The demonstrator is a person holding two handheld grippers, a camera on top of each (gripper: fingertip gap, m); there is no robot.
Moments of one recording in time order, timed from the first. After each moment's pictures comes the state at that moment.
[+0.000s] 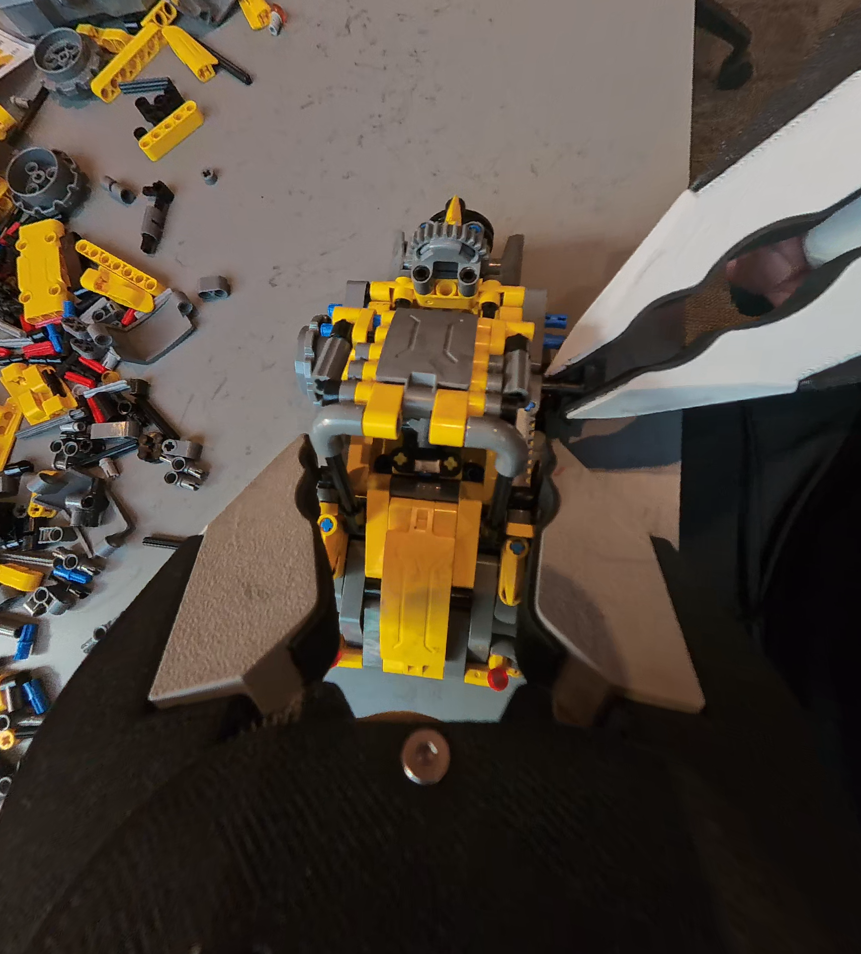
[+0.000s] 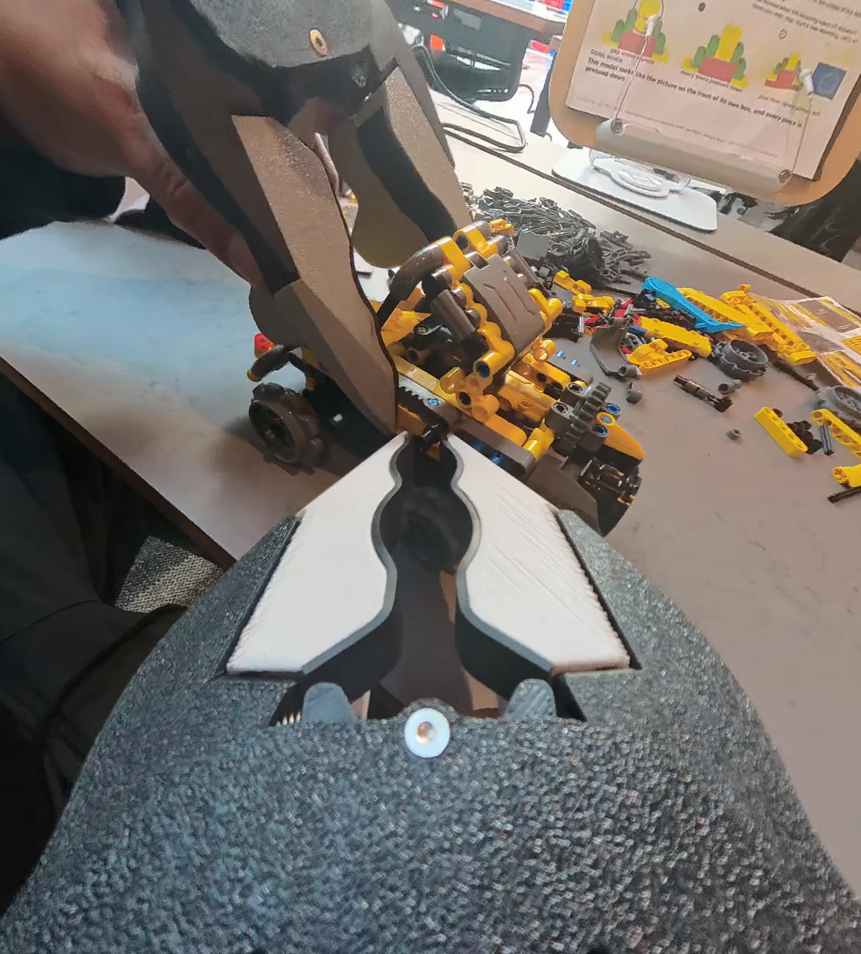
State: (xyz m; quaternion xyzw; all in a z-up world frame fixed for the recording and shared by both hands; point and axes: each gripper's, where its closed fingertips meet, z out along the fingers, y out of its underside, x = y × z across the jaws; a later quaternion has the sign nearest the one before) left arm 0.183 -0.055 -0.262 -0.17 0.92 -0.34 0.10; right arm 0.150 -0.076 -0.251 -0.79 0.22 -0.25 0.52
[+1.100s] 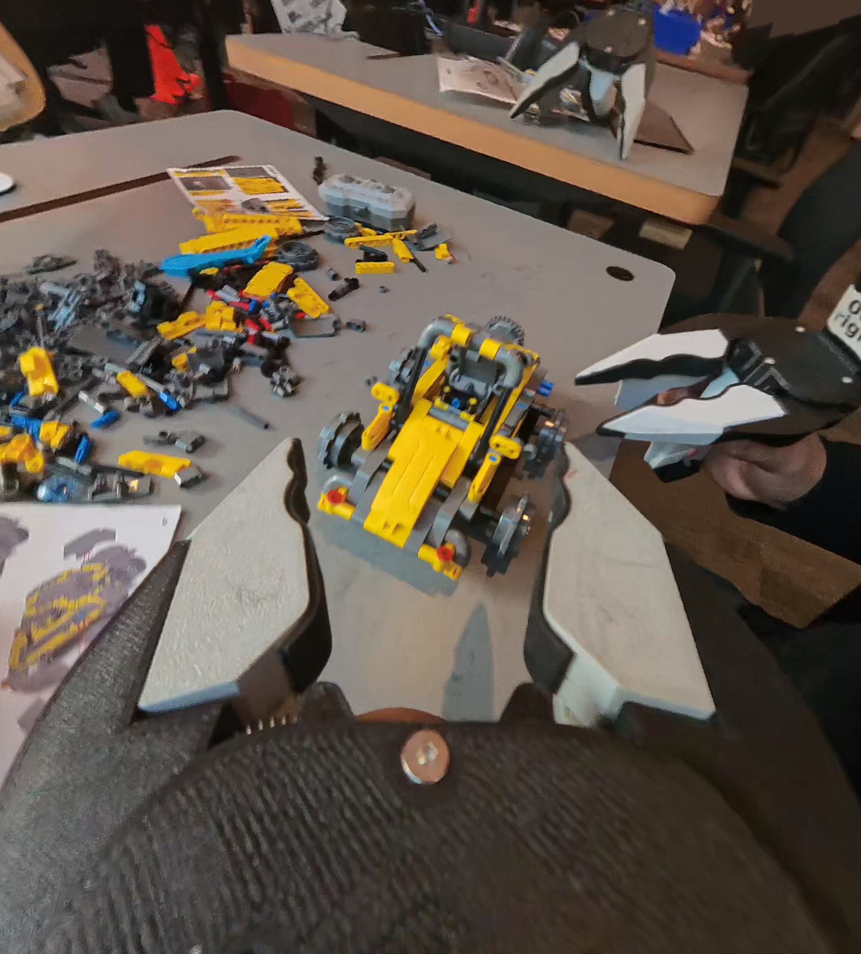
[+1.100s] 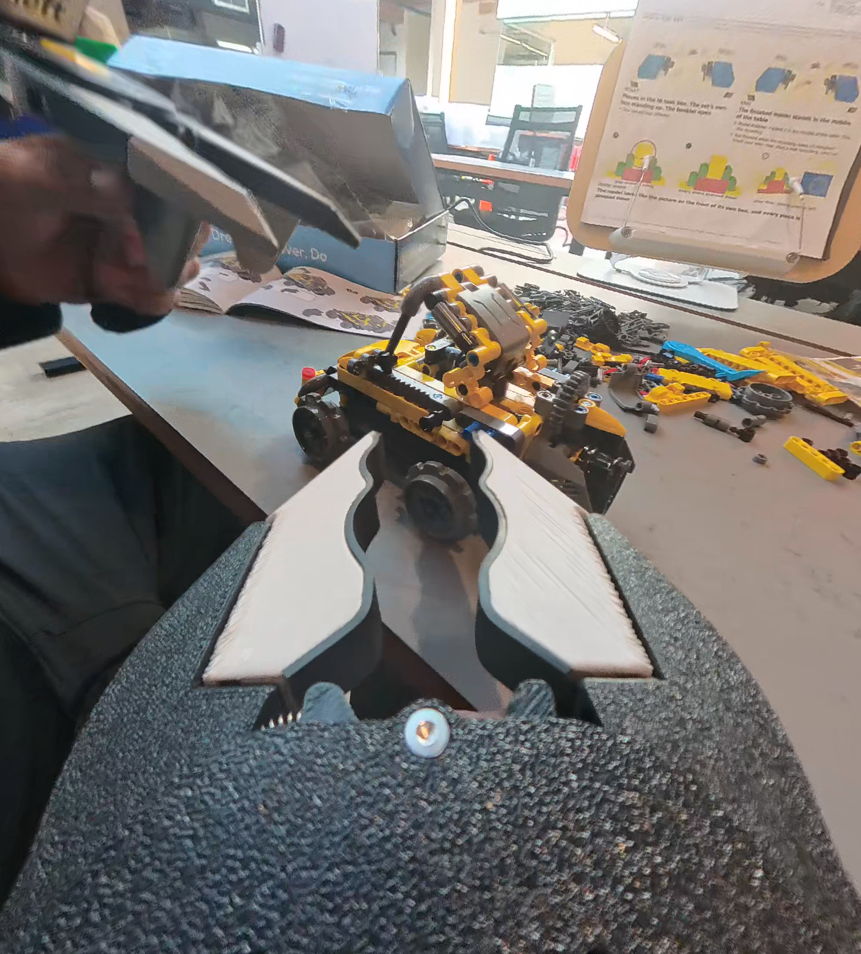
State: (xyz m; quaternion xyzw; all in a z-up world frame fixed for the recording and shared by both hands) left arm 0.143 0.019 -0.203 -0.35 0.74 -0.55 0.16; right arm 0.127 -0.096 -0.239 -0.72 0.19 -0.21 0.63
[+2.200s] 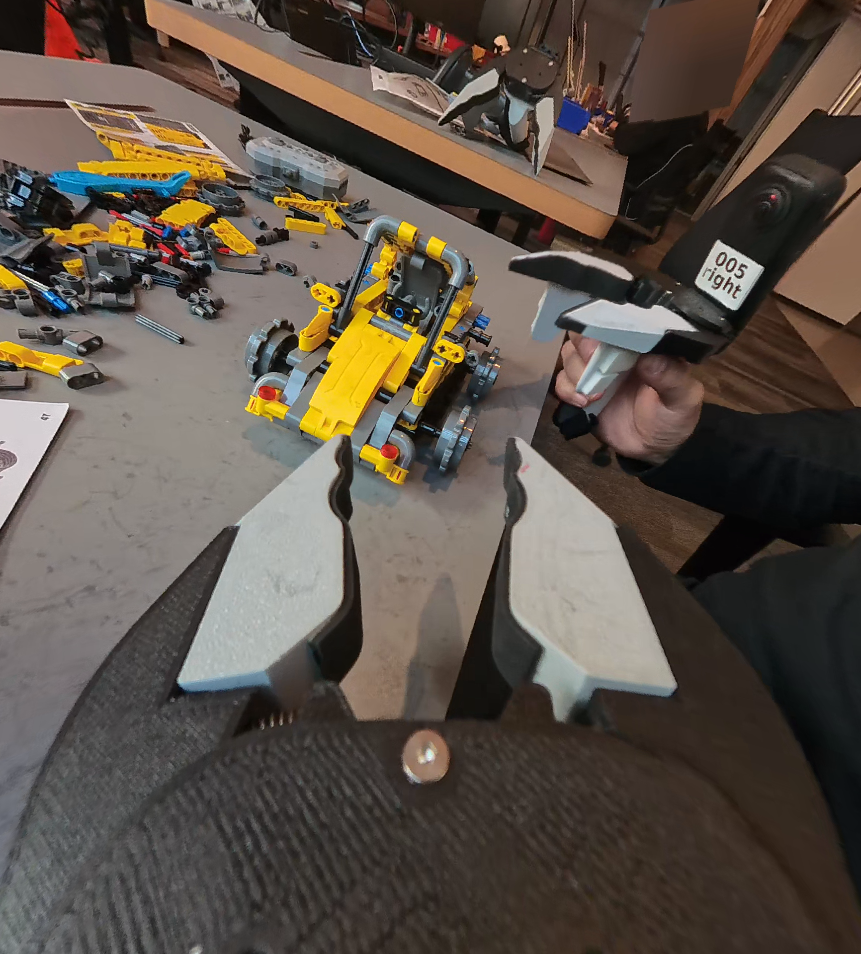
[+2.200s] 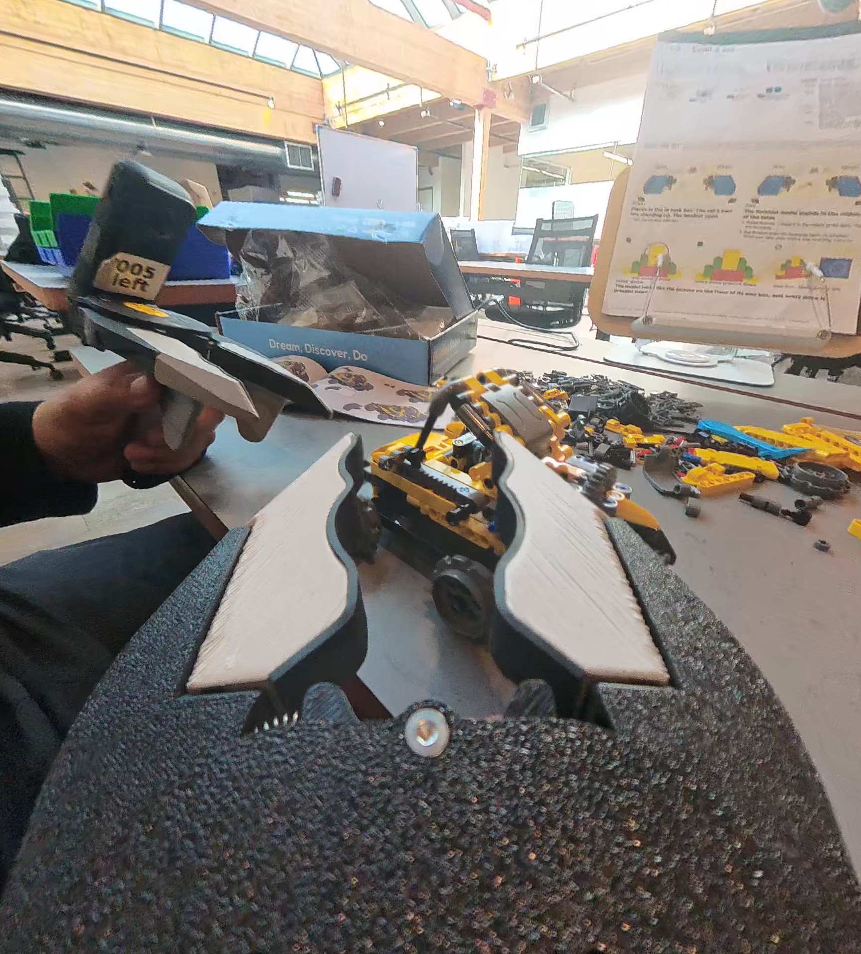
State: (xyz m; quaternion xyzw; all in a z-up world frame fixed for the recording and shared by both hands) left arm 0.099 0.028 -0.235 -0.34 0.71 -0.61 0.08; right arm 0.125 -0.076 -0.206 -0.66 0.16 -0.19 0.70
